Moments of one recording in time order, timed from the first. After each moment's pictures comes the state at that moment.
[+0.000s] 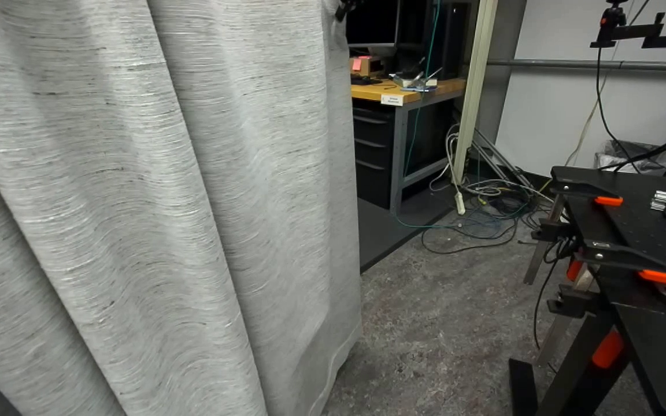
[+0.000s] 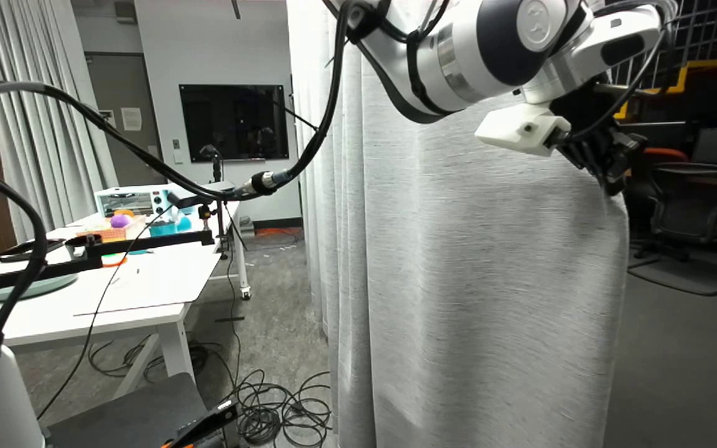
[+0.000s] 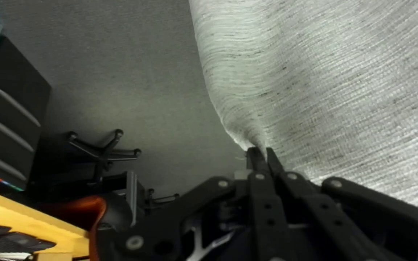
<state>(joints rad) -0.02 0.14 -0.27 -2.13 -0.17 2.96 0.45</state>
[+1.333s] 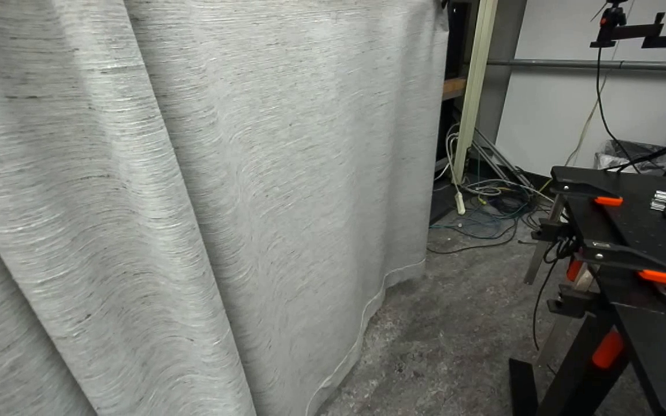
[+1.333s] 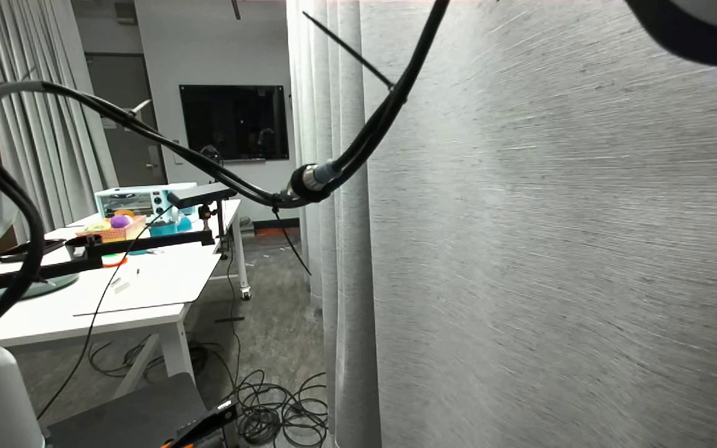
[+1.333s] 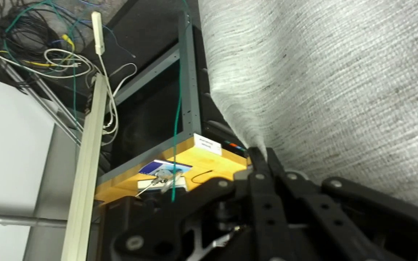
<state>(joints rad) -0.25 0.26 -0.60 -1.95 -0.15 2.88 0.52</state>
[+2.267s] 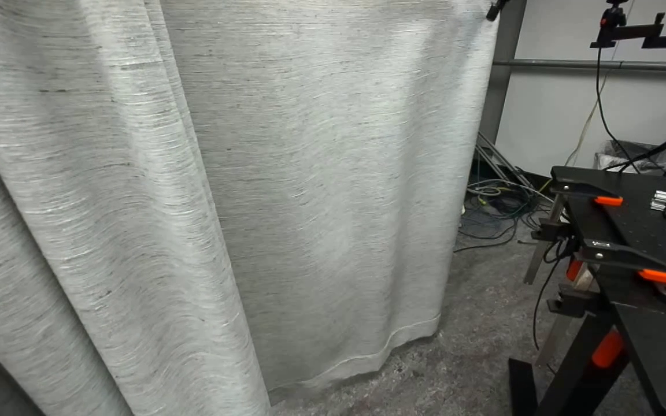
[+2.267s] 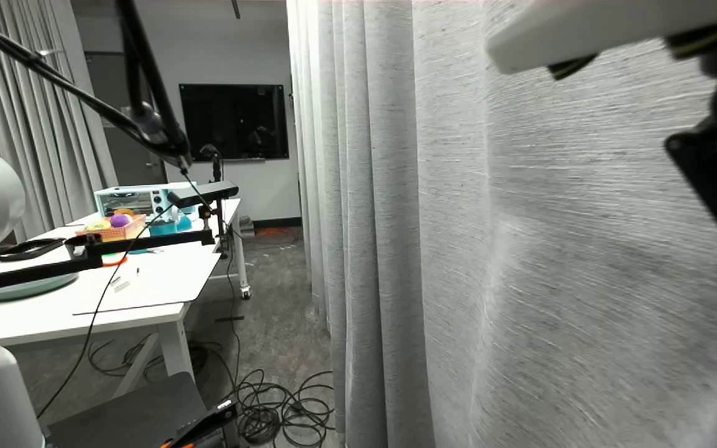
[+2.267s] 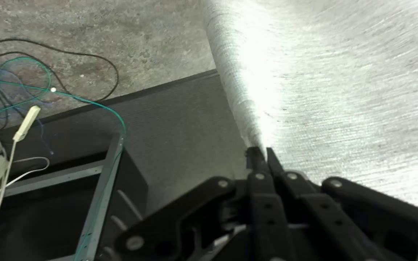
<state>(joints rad) -0.31 -0.35 -0.46 -2.49 -0.08 2.51 -0.03</state>
